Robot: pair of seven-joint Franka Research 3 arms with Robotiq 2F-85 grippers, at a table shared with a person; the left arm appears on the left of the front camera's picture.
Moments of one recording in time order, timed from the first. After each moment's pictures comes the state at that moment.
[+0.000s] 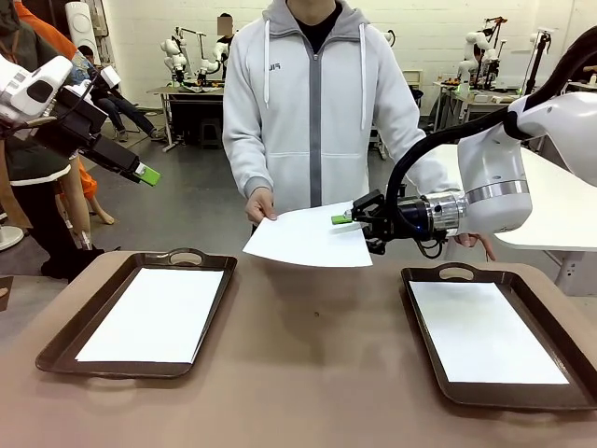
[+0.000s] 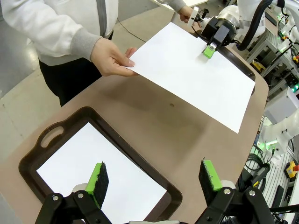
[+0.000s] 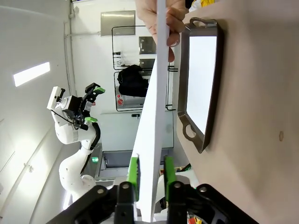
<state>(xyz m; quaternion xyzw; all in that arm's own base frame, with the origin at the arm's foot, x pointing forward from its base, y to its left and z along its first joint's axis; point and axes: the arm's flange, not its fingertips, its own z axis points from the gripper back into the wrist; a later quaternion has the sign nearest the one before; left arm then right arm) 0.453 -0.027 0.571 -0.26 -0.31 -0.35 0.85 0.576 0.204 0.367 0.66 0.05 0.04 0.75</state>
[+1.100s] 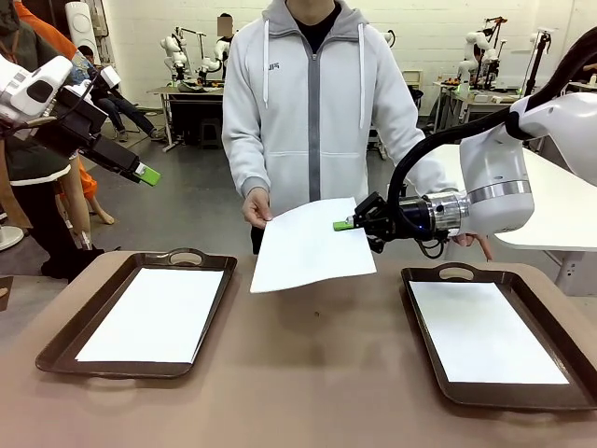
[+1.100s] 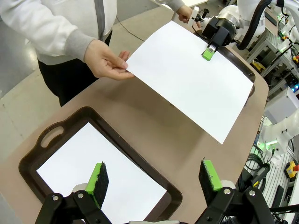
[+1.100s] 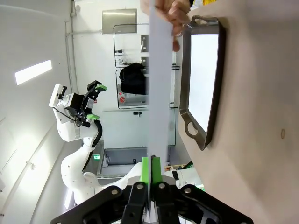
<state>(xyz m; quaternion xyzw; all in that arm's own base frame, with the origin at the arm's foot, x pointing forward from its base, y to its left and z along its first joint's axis) 0.453 -0.027 0.571 -0.26 -0.31 -0.35 0.85 0.576 0.201 0.369 0.66 0.05 0.04 0.74</state>
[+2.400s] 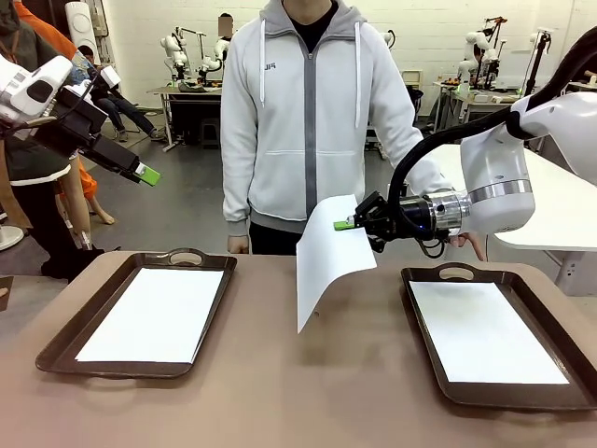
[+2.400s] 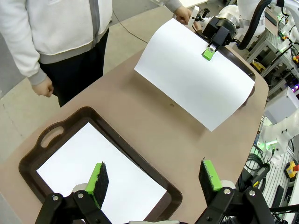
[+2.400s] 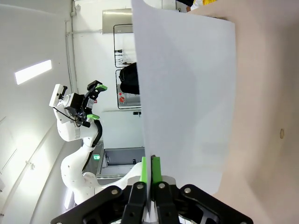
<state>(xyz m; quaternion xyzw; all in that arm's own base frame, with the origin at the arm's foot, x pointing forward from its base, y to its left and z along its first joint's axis) 0.453 -0.027 0.571 -0.26 -0.31 -0.35 0.85 0.576 0.200 0.368 0.66 0.05 0.04 0.75</state>
